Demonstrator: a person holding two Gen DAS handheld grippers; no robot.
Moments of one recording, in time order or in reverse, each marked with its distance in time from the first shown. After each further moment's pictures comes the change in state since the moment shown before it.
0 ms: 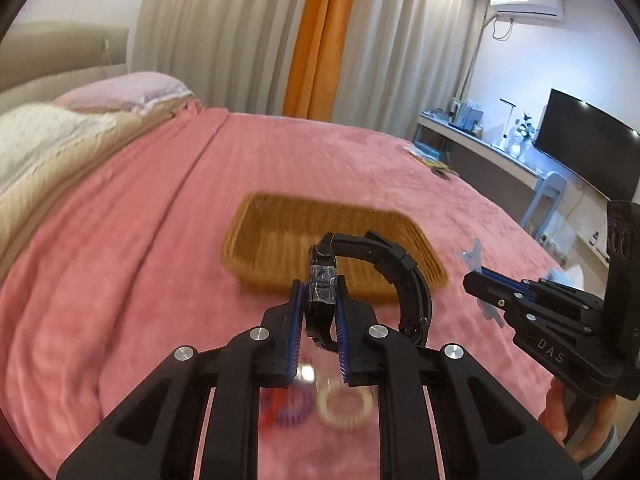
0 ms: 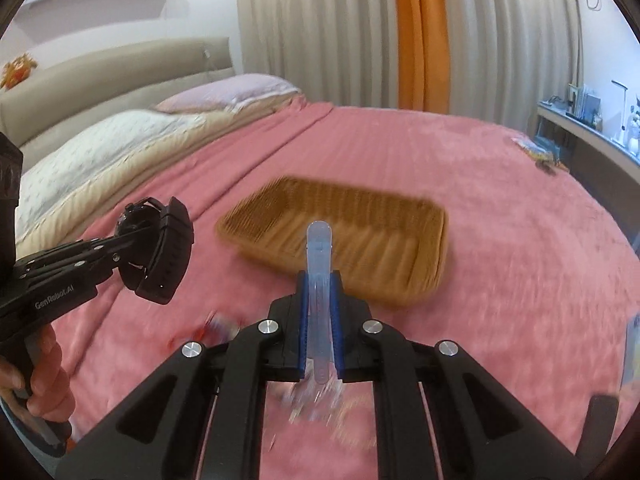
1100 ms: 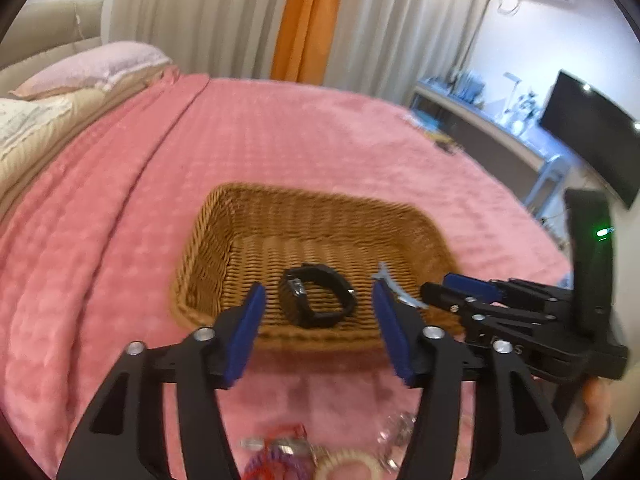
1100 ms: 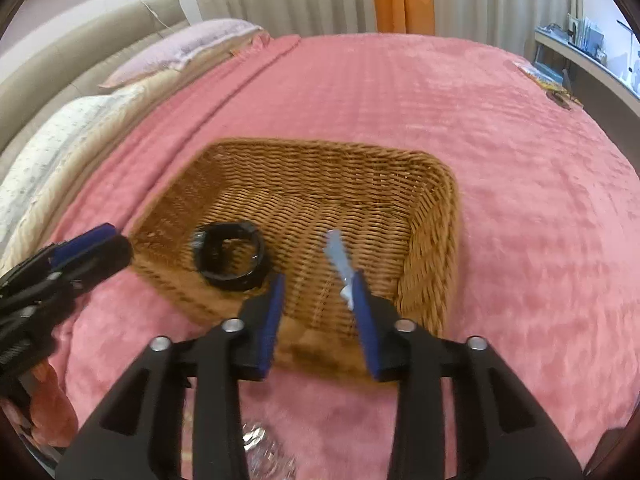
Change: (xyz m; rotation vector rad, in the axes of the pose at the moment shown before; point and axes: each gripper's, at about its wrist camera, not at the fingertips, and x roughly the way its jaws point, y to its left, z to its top) left arm 0.072 0.003 0.033 -0.002 0.118 -0.063; right arm 0.084 -0.041 0.018 0.109 0.234 -0.006
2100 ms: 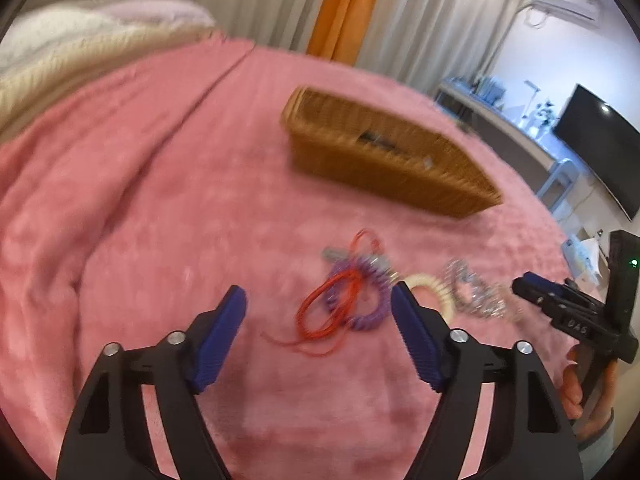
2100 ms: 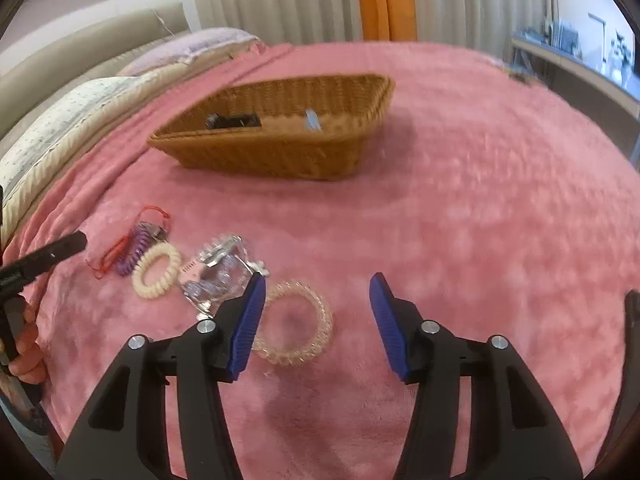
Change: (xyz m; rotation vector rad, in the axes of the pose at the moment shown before) left arm -0.035 0.070 -0.142 -0.134 0.081 0.047; right arm -0.029 -0.024 -0.146 0.022 -0.032 -0.031
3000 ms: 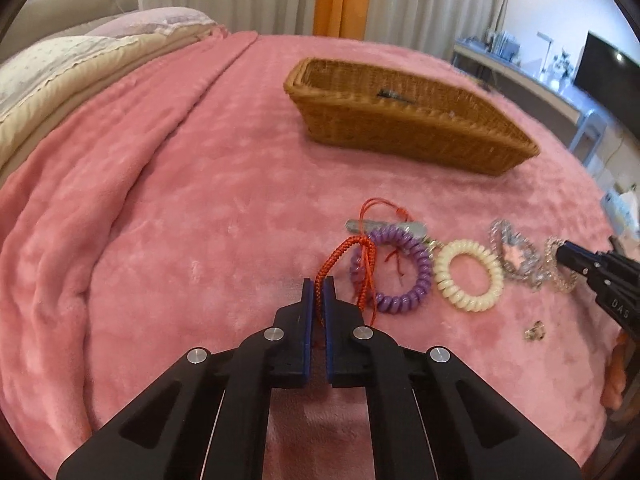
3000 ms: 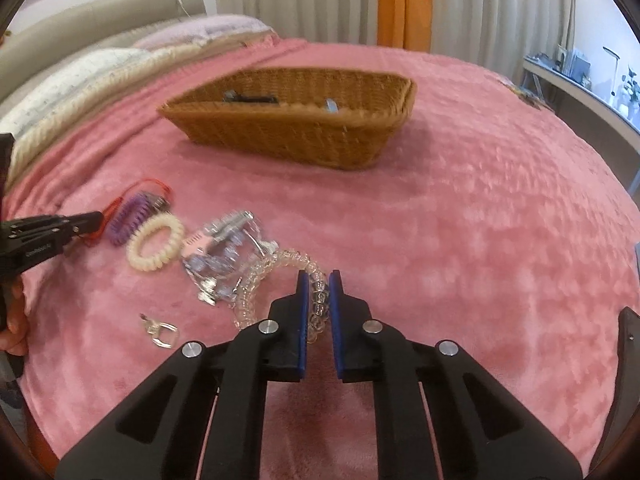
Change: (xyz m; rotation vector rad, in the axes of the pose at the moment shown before) left arm 0.012 -0.017 -0.009 0.133 0.025 0.143; right arm -0.005 0.024 -0.013 -0.121 -0.068 -0.027
